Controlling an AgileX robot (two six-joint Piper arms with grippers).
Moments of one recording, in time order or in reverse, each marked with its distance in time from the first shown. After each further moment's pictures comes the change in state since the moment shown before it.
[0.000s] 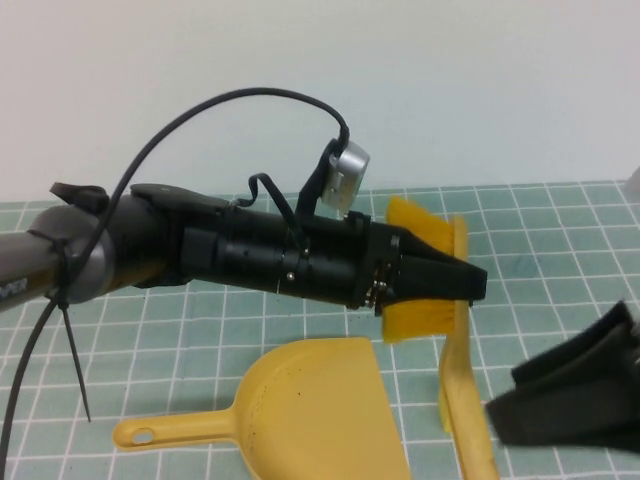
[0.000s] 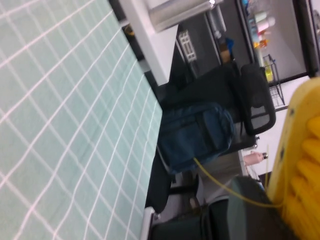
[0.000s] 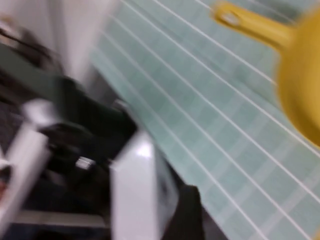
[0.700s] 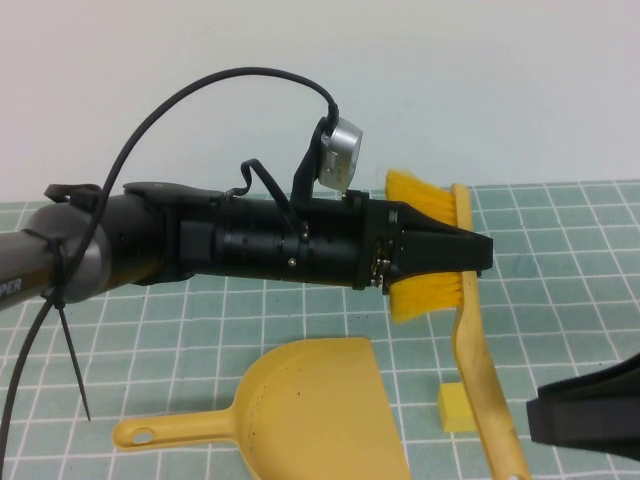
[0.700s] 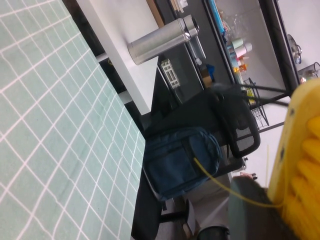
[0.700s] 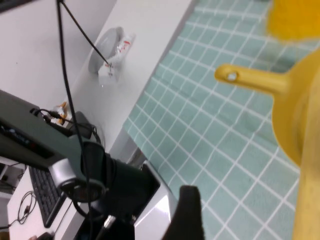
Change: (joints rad) right arm -0.329 -0.002 0.346 0.352 0.068 -0.424; left arm -0.002 -0.008 0.000 -0.108 0.000 0.043
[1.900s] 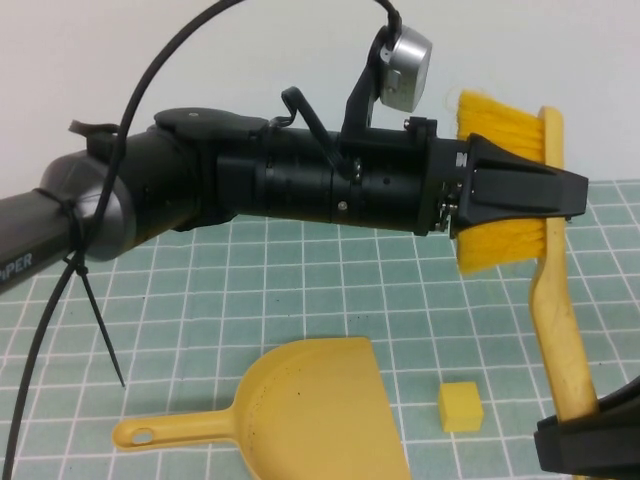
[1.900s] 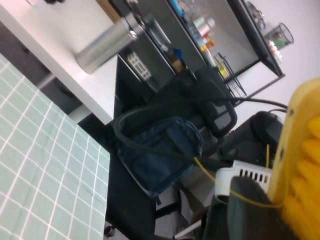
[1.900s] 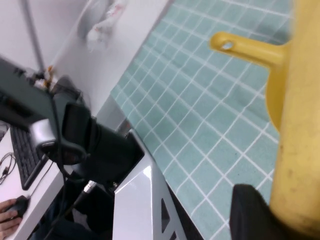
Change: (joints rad) right arm 0.000 -0.002 0.025 -0.063 0.015 -0.105; left arm -0.092 -0.027 -0.216 0.029 -0.026 -0.048
